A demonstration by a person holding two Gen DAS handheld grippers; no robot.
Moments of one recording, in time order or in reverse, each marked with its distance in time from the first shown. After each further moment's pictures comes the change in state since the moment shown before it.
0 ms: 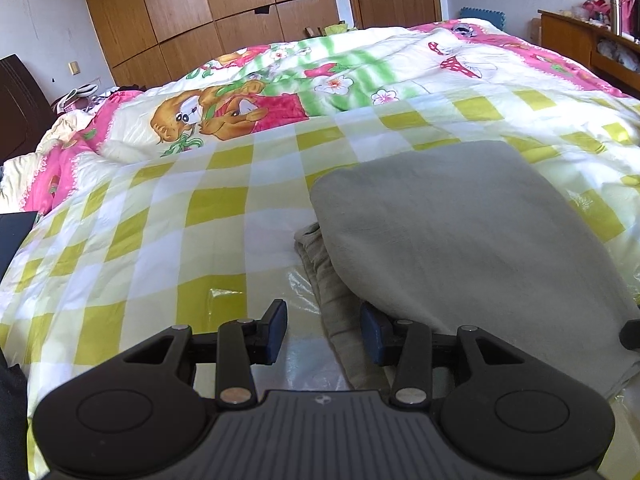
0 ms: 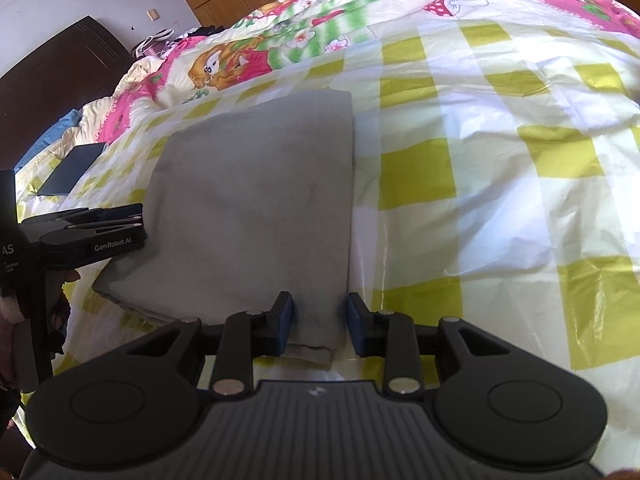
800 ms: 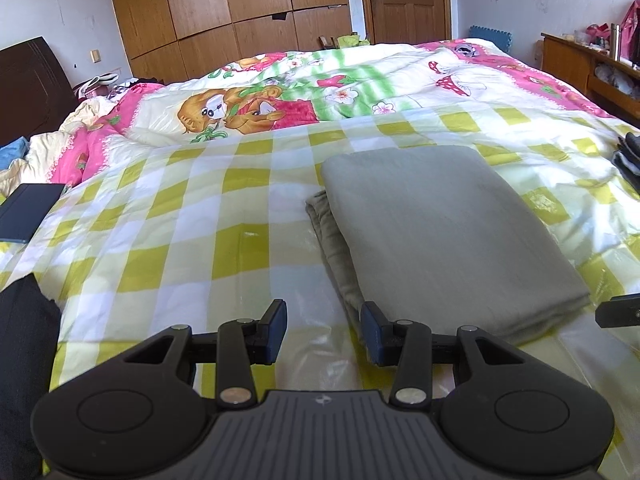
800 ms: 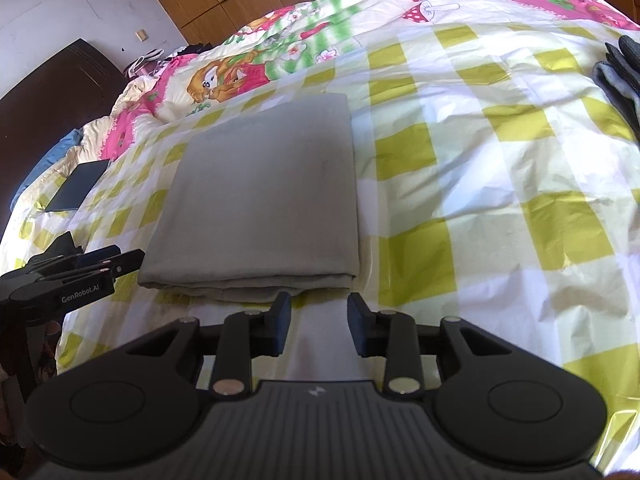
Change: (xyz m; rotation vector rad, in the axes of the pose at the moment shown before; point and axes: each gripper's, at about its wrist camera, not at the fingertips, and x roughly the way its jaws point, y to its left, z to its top) left arm -0.083 0.004 -0.041 -0.072 -0.021 -0.012; right arm -0.045 0.018 -0.034 0.070 -0.035 -0.019
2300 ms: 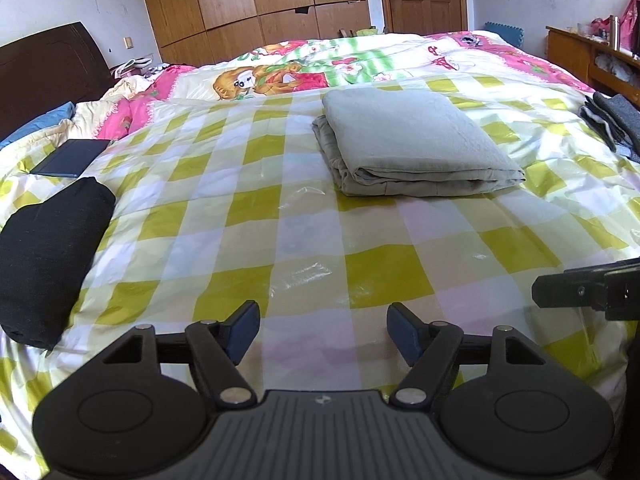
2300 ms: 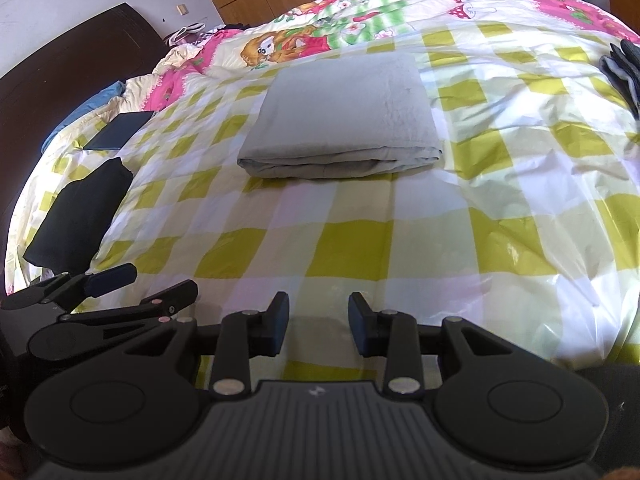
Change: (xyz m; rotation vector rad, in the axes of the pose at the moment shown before) left arm -0.096 -0.031 -0.111 -0.034 0.007 0.078; right arm -0.042 0.070 -0.101 -0.110 0.010 0.019
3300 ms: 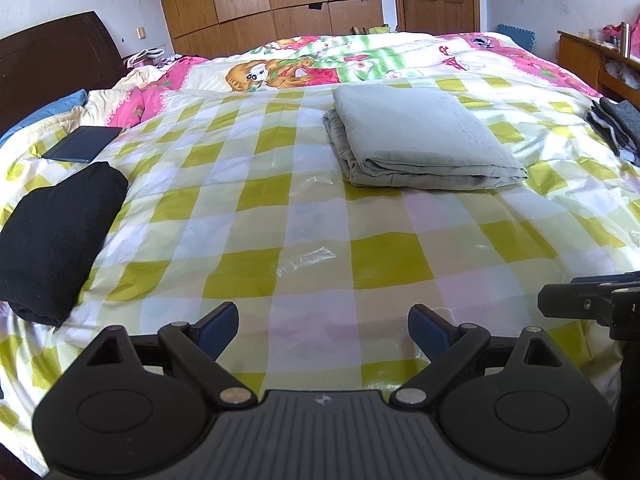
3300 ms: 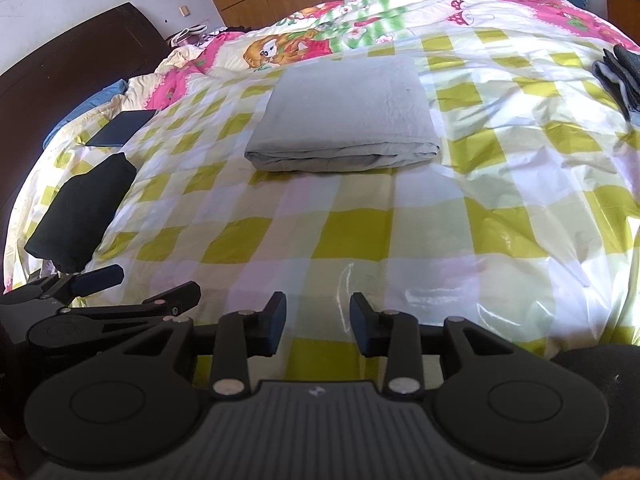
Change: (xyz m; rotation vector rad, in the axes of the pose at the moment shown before) left arm -0.009 0.003 -0.008 -0.045 0.019 0.012; right arm -0.011 0.007 -0.012 -0.013 -0.020 -0.017
